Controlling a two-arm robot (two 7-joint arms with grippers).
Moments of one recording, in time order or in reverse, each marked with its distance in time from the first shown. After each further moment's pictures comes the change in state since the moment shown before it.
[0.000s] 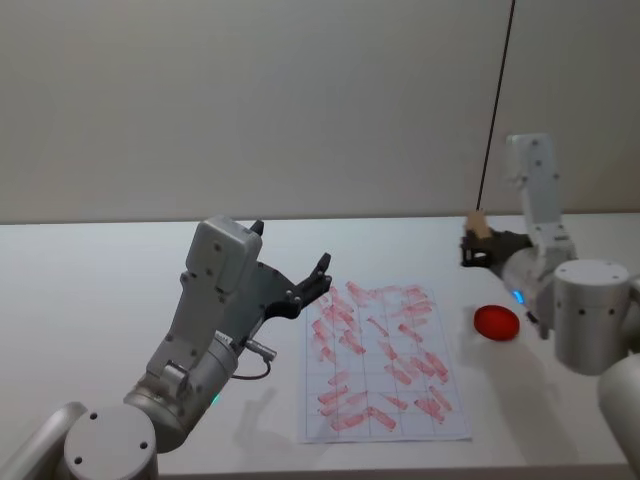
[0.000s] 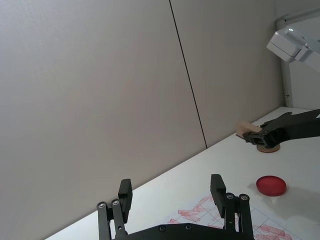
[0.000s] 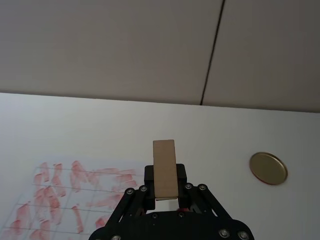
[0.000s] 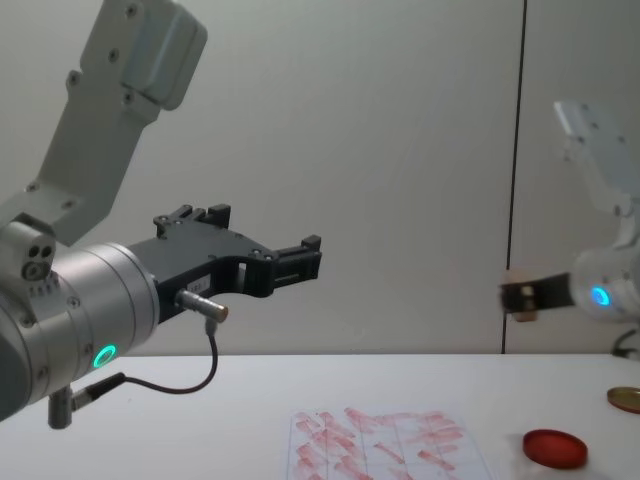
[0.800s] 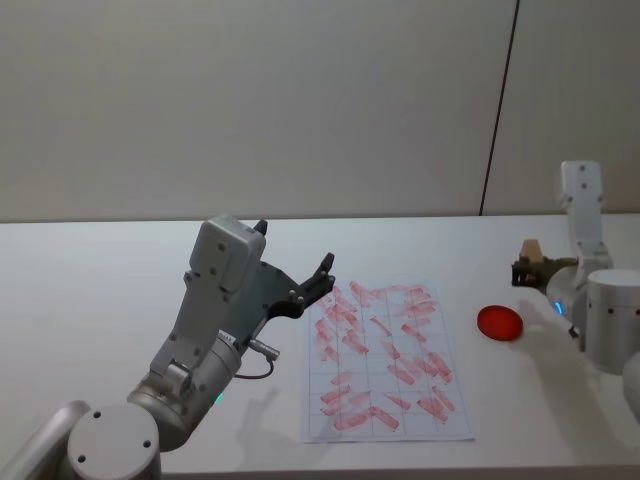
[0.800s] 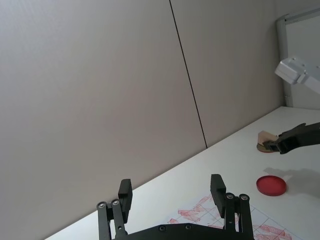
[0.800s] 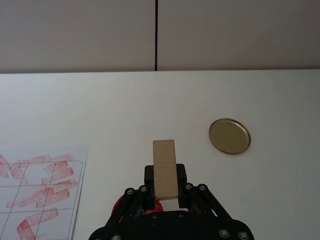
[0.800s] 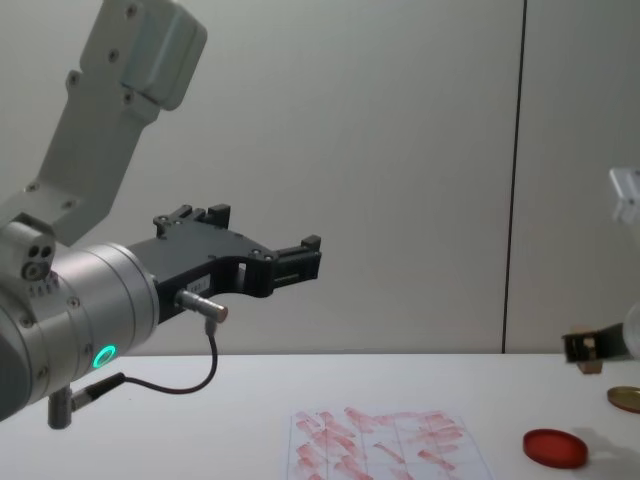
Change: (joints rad) left arm 0.000 0.000 0.000 0.000 0.000 0.000 0.000; right arm 0.117 0.017 0.074 0.306 0.000 -0.057 -0.023
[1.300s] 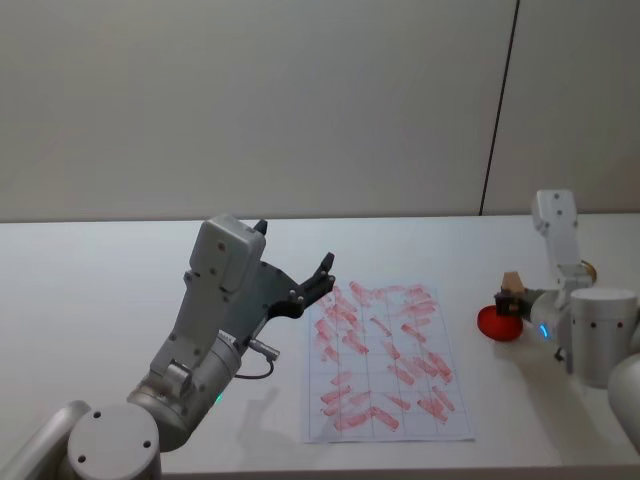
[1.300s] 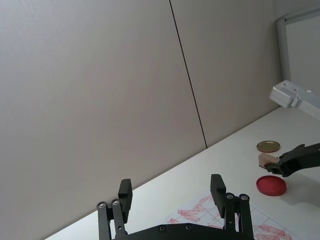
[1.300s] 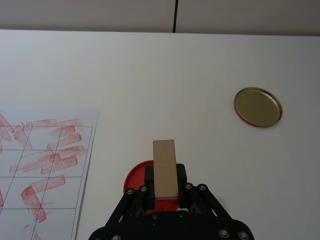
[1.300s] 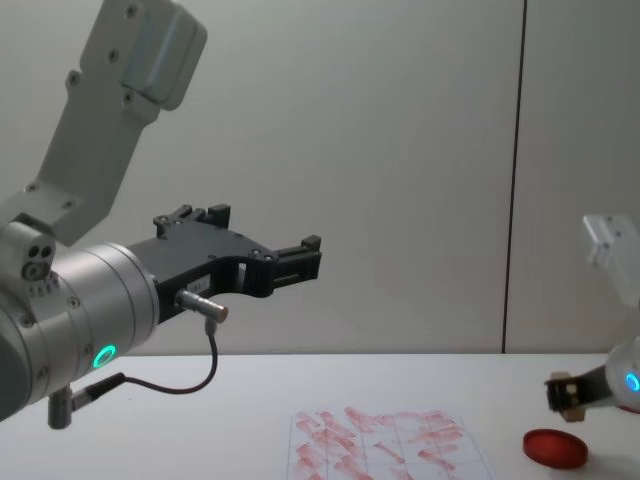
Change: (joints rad) left arm 0.000 0.000 0.000 0.000 0.000 0.000 0.000; right arm 0.026 -0.016 -0.023 0.108 -0.006 0.018 0.043
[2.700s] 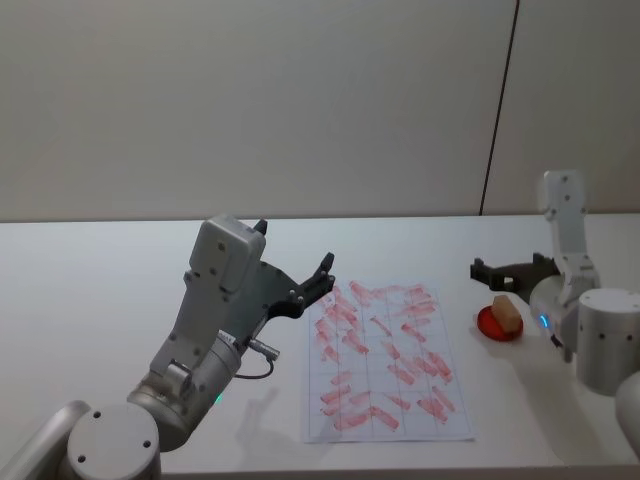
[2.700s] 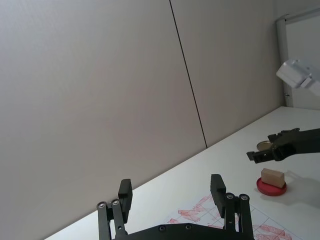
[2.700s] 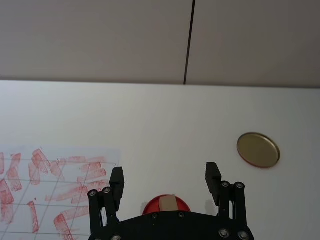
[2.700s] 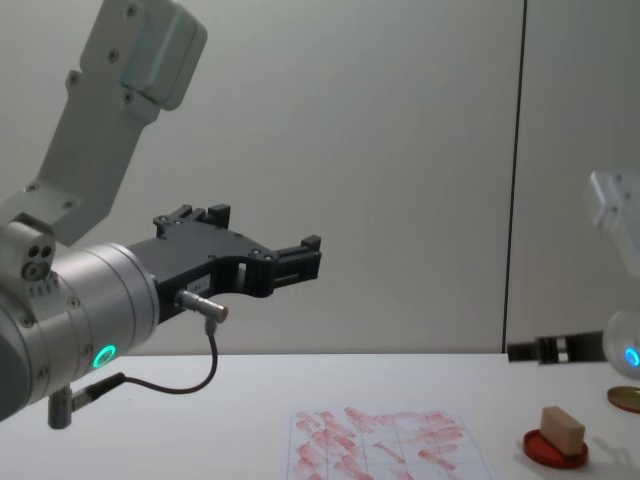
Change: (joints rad) left arm 0.000 0.000 0.000 0.000 0.000 0.000 0.000; right arm -0.087 0.012 0.003 -0.165 -0.006 -0.115 0.029
